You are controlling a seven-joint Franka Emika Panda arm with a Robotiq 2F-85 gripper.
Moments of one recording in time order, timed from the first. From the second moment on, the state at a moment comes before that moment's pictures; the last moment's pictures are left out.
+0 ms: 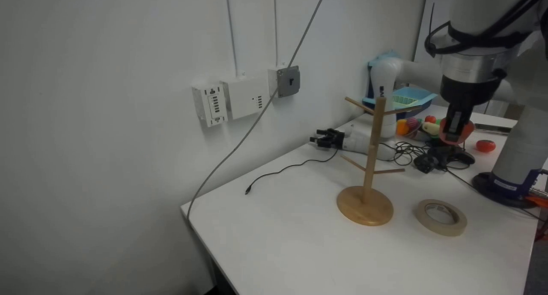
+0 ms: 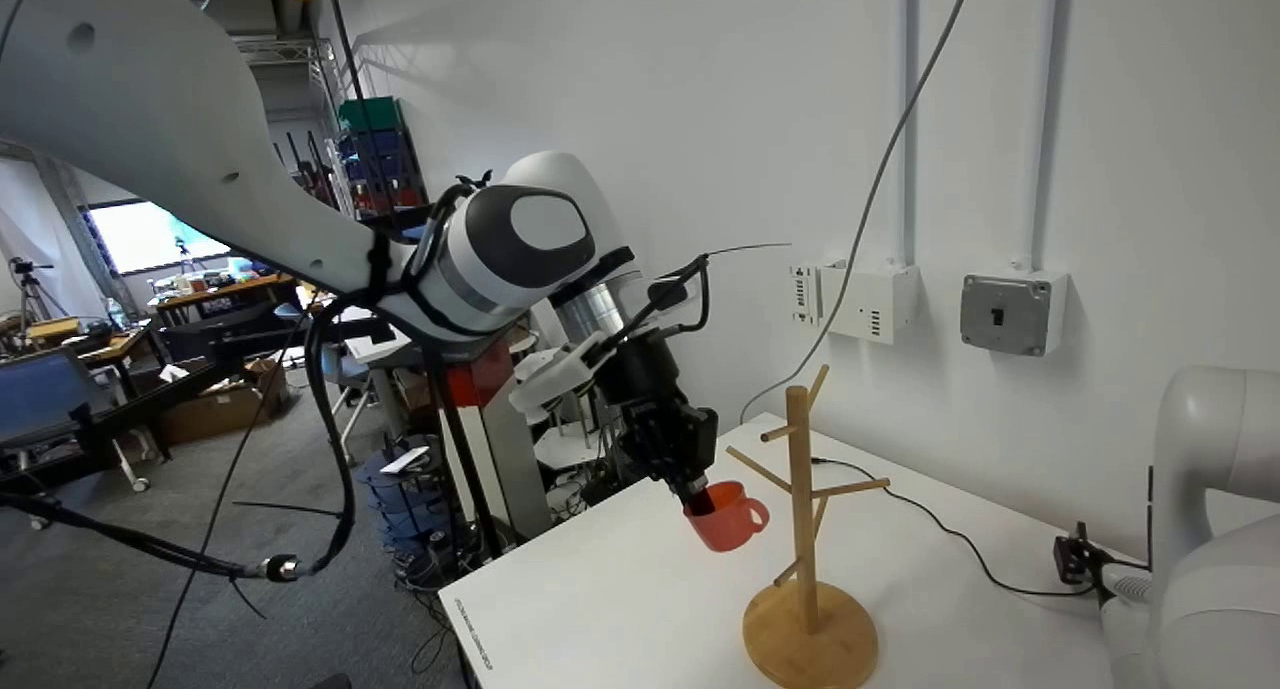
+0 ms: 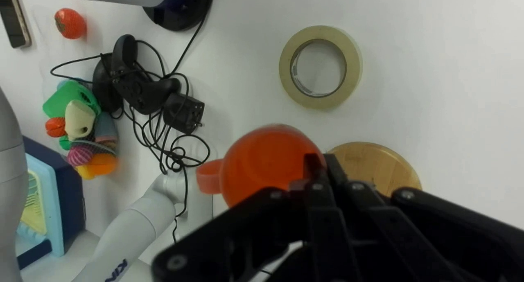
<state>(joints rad) 0.08 0.01 -0.05 -2.19 -0.58 2.19 0.22</state>
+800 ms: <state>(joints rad) 0.08 0.02 -0.04 -2.12 -0.58 2.19 0.11</state>
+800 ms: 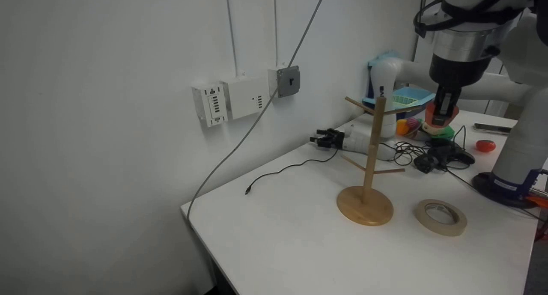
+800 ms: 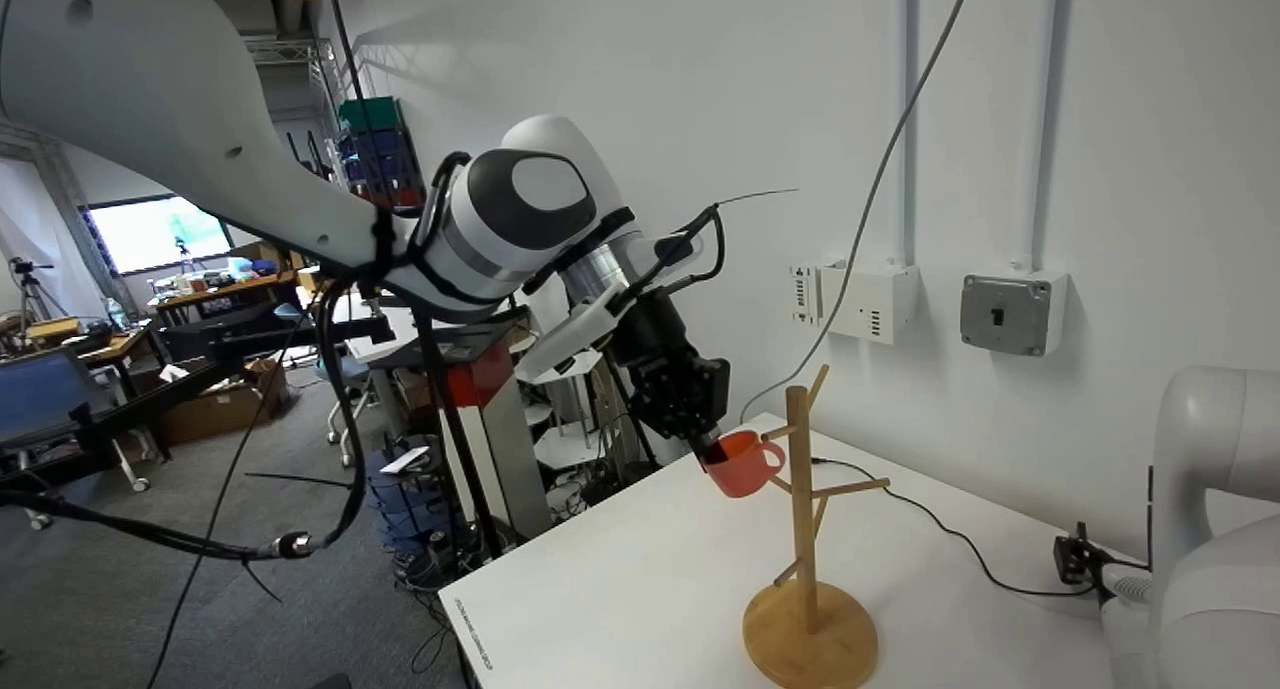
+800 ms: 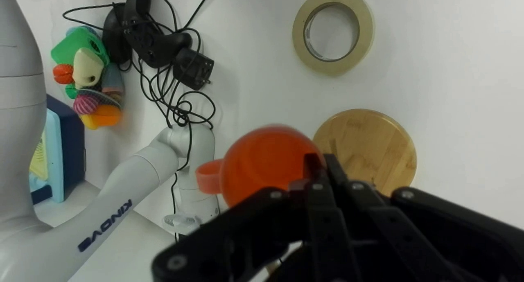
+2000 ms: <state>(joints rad) 0.08 -0.01 0.00 -2.12 -0.58 2.06 -0.05</state>
